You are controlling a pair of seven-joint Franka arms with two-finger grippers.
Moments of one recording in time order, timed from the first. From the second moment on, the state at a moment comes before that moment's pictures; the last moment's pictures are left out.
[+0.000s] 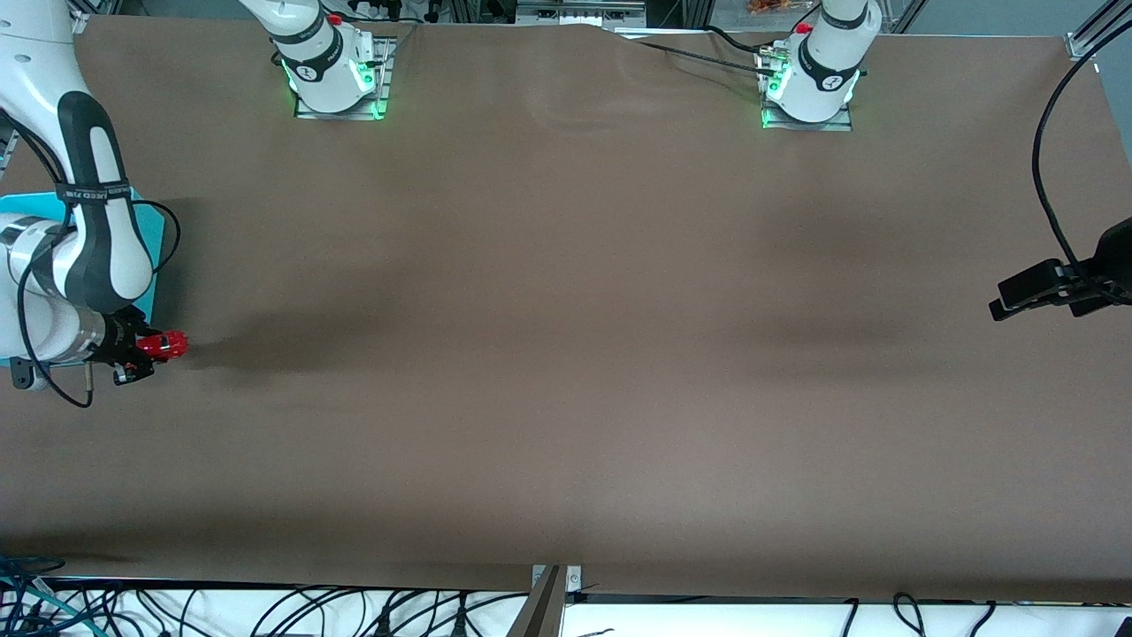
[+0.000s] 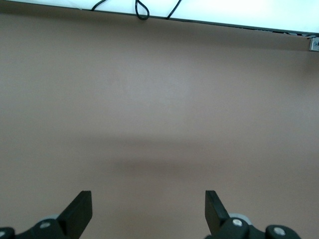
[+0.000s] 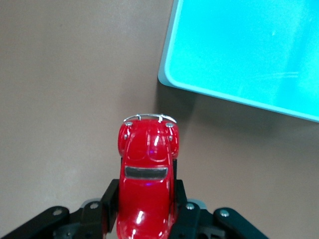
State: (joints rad) left arm 0.05 0.36 -0.04 -1.09 -0.04 1.49 -0.08; right arm -0.15 0.51 -0.10 -1.68 -0.07 2.06 1.04
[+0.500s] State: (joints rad) left arm 0.05 0.36 -0.04 -1.09 -0.04 1.49 -0.08; right arm -0.15 0.39 -0.07 -1.76 -0.07 1.99 0.96
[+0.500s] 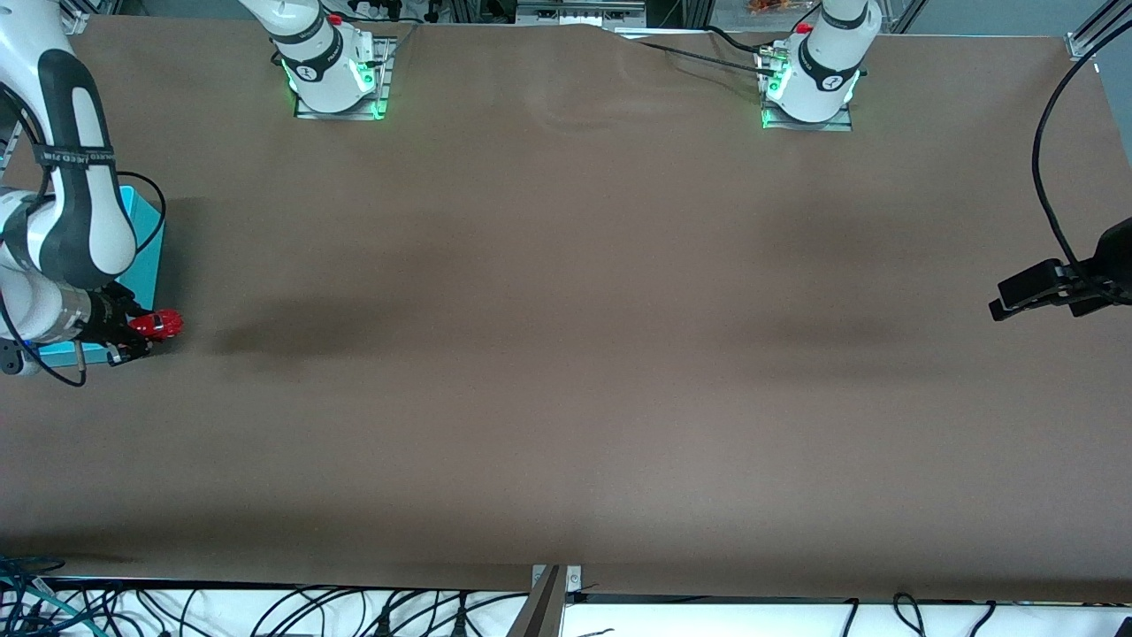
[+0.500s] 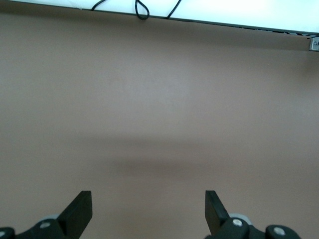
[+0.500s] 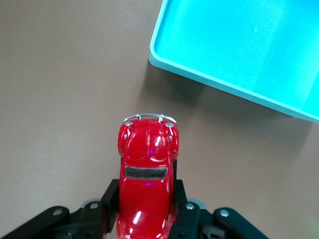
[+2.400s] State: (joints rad) left arm 0.05 0.36 -0.04 -1.09 -0.04 1.49 -0.08; right arm -0.16 0.15 -0.25 -1.89 -0.14 1.90 -0.10
